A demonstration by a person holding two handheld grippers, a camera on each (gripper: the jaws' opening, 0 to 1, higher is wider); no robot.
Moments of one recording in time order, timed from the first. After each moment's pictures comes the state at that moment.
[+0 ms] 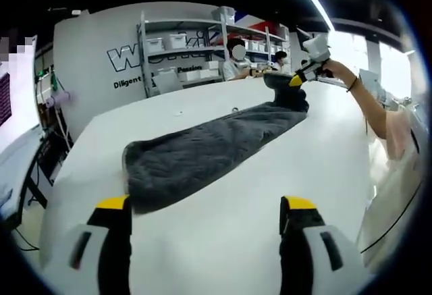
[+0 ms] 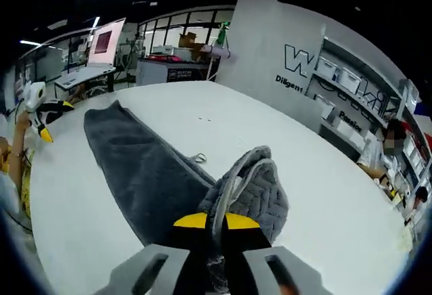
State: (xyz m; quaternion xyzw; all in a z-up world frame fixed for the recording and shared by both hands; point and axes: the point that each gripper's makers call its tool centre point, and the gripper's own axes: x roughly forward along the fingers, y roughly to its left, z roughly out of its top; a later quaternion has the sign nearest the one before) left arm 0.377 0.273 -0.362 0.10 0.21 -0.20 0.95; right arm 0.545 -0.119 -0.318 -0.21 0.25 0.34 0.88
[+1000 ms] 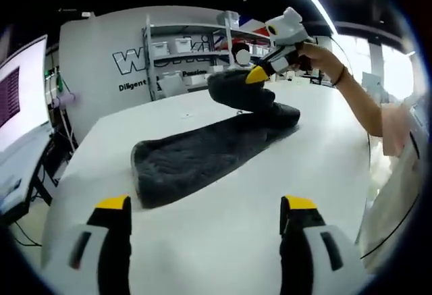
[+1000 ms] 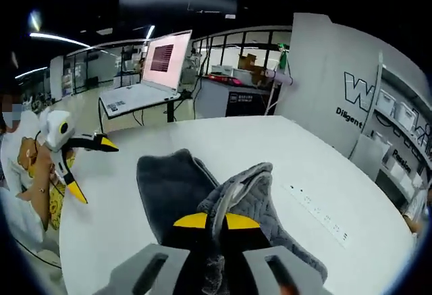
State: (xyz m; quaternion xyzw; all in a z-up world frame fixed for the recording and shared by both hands) left arm 0.367 0.284 -0.359 0.10 0.20 -0.19 0.96; right arm 0.514 0.129 -0.273 -0.21 0.19 0.51 0.81
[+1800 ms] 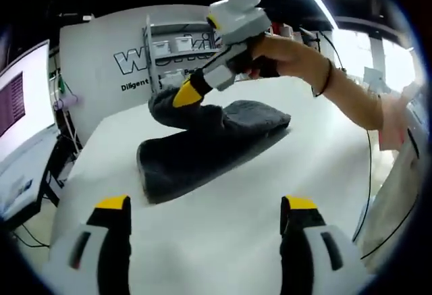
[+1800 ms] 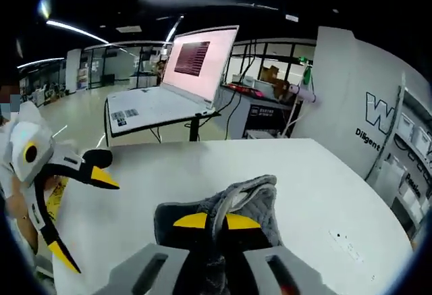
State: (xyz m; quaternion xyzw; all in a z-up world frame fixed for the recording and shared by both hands) left arm 0.360 0.292 -0.355 0.11 0.20 -0.18 0.96; right arm 0.484 0.275 -0.308 -0.22 0.16 0.54 0.79
